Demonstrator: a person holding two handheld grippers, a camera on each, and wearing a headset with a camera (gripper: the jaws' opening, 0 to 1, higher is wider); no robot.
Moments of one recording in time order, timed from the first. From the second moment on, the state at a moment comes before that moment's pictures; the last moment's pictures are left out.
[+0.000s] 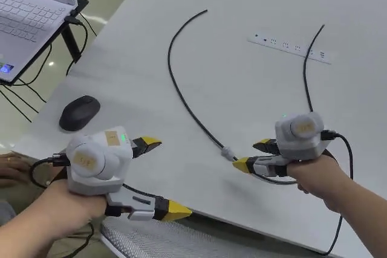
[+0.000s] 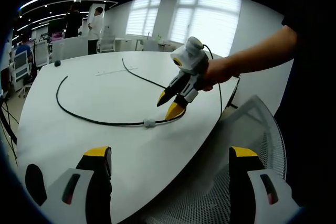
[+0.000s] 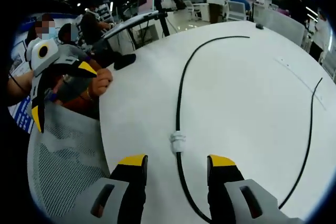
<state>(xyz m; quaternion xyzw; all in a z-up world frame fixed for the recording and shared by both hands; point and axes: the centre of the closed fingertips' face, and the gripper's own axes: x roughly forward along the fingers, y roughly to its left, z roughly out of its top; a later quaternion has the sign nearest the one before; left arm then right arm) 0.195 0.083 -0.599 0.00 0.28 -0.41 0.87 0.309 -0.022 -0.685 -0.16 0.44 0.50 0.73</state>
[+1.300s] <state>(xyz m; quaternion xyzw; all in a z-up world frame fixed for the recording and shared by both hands) 0.198 0.082 -0.614 -0.02 0.30 -0.41 0.86 0.309 0.002 -0.707 -0.18 0.47 0.51 0.70</state>
